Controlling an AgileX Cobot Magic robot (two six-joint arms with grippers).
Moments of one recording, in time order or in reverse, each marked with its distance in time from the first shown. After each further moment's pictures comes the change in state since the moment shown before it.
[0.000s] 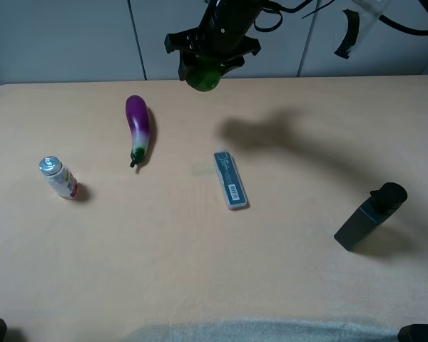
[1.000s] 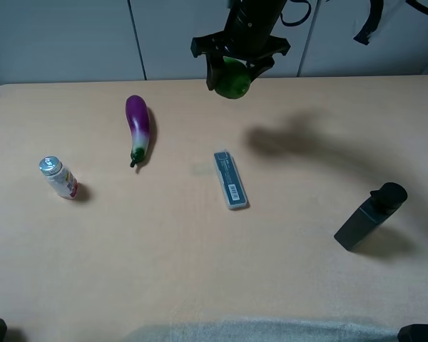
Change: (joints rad) left arm 0.000 0.000 0.000 0.000 0.000 0.000; right arm -0.050 -0.039 0.000 -0.060 0.258 0.025
